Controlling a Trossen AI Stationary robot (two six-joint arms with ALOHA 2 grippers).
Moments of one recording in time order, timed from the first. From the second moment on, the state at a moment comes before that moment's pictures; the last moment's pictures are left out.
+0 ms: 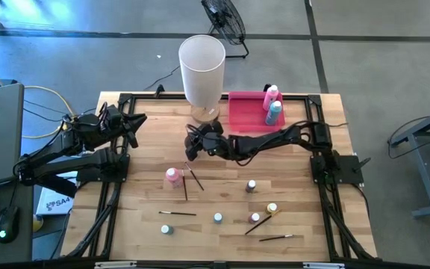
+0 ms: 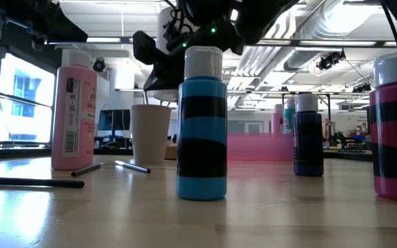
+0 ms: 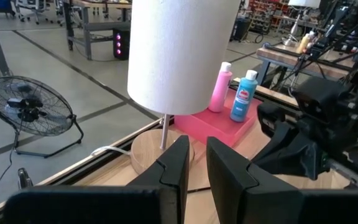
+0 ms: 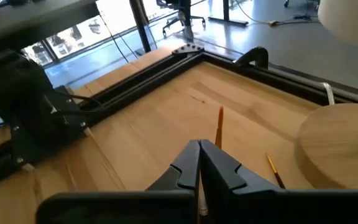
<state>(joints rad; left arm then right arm) 0.32 0.20 0.56 -0.47 -0.33 -0.19 -0.02 2.07 1.41 0.29 0.52 0.45</state>
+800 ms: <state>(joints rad) 0.32 0.20 0.56 -0.47 -0.33 -0.19 -0.02 2.06 1.41 0.29 0.41 0.39</state>
